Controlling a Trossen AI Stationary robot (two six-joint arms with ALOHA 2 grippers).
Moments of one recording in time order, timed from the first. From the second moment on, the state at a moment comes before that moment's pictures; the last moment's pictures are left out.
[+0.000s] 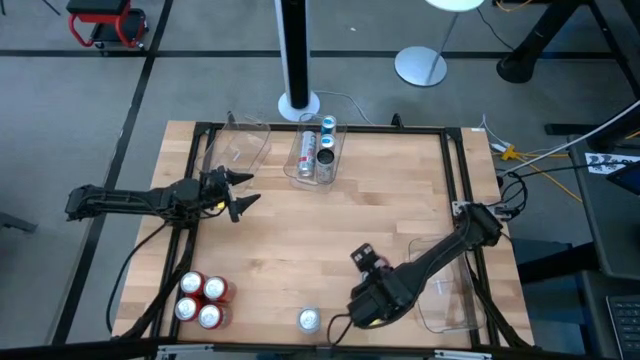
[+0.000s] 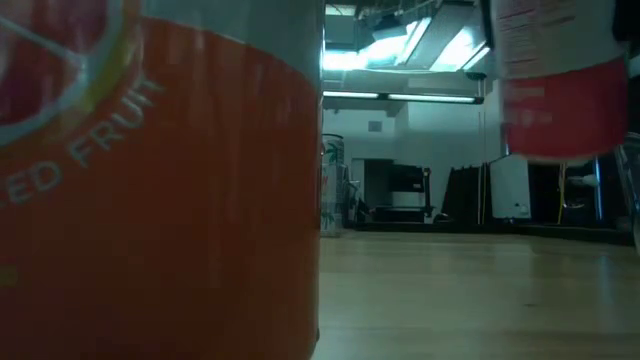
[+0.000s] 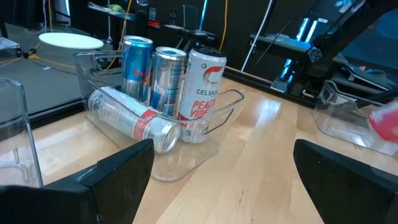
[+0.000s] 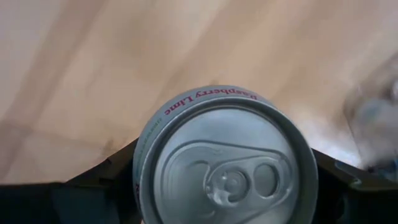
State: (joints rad) left arm 0.04 0.22 0.01 0.08 -0.38 -0.26; right arm 0.62 2.07 2.01 -1.59 0.27 -0.02
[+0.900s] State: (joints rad) left arm 0.04 0.22 0.01 0.06 -0.38 -0.27; right arm 0.88 1.44 1.31 -1.57 0.30 0.70
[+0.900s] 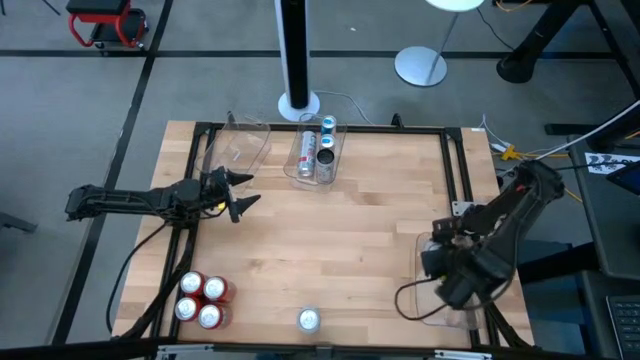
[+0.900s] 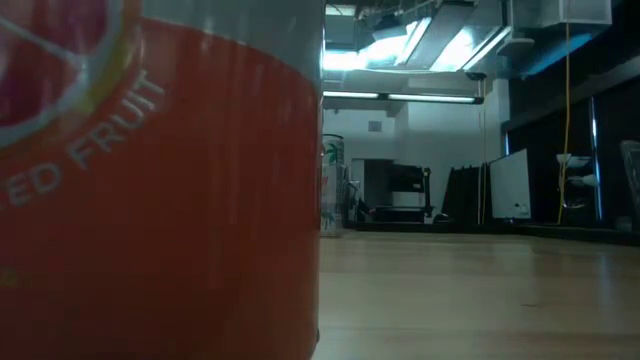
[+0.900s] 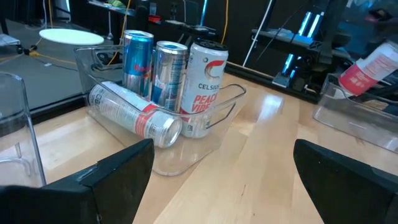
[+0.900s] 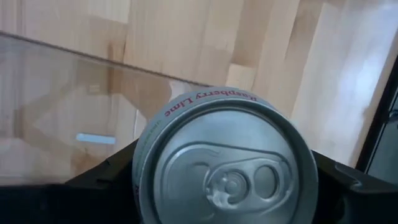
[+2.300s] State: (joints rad) left arm 0.04 0.22 0.01 0.06 -0.38 -0.27; right arm 0.98 1.26 0.82 -1.22 0.26 1.02
